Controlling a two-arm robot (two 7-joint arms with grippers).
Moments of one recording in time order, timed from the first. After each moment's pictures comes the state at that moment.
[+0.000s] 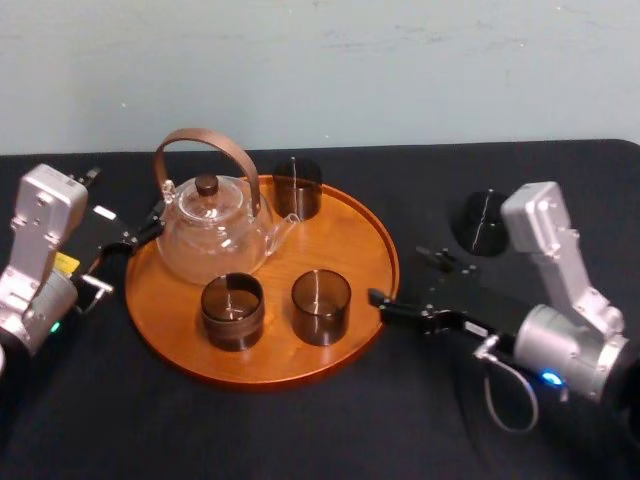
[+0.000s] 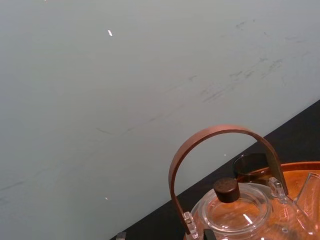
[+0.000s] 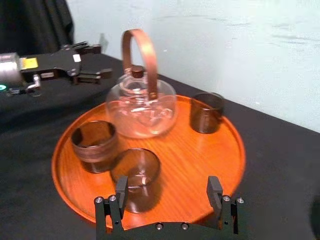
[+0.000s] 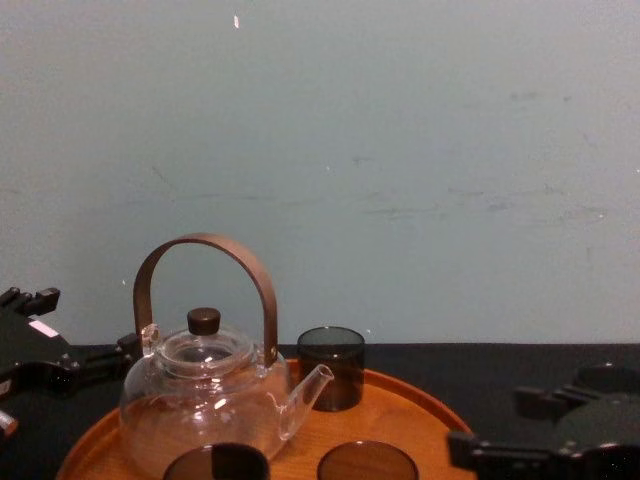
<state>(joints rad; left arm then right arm) -0.20 0.60 0.45 -1.41 -0.25 -0.12 0.03 0.02 0.49 -0.34 -1.71 0.37 0.22 0.41</state>
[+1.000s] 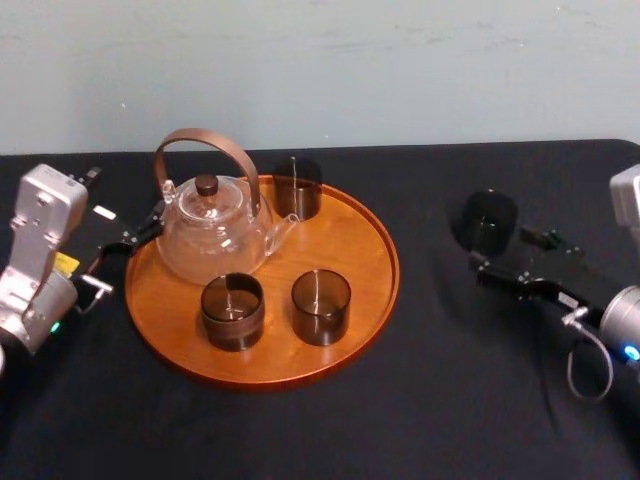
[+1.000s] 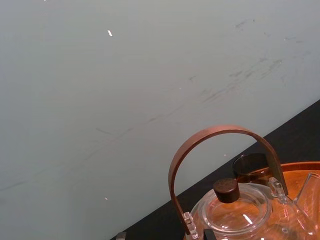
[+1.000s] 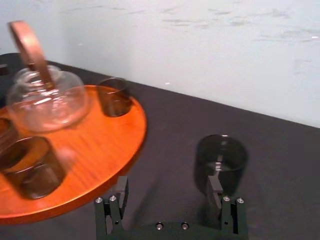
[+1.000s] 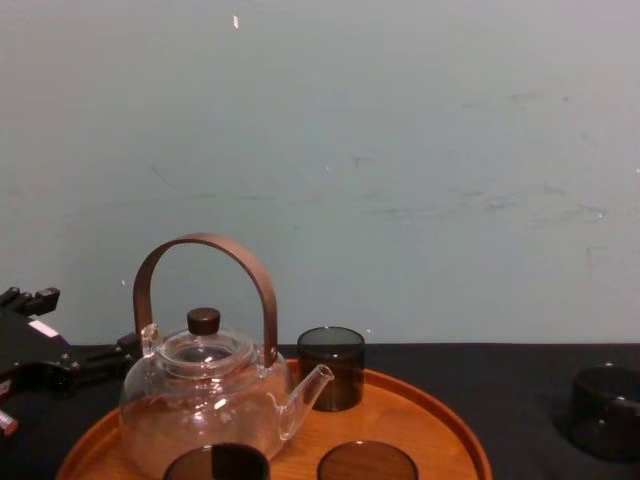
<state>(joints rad) -0.20 0.60 0.45 -1.41 -0.25 -0.12 0.03 0.01 0.55 -0.20 -1.61 0.45 0.20 0.33</state>
